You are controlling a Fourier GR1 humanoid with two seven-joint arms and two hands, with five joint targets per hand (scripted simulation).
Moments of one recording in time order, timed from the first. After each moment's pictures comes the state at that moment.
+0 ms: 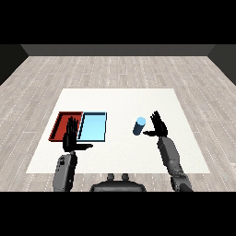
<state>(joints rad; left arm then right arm) -0.03 0.04 0.08 -1.53 0.17 -0.09 -0.45 -0.47 -0.17 -0.21 -0.76 -0.25 0.27 -0.40</state>
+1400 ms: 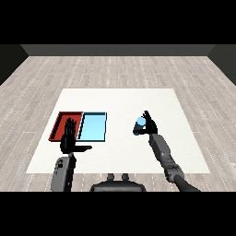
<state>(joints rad) 0.01 0.04 0.07 -1.60 0.16 -0.08 -0.44 -0.64 -0.10 -0.19 -0.49 -0.22 0.25 -0.51</state>
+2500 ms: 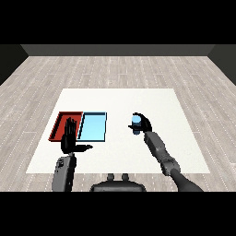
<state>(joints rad) 0.00 0.03 0.07 -1.60 0.15 -0.07 -0.43 -0.77 -0.07 -0.19 -0.30 -0.16 0.12 -0.56</state>
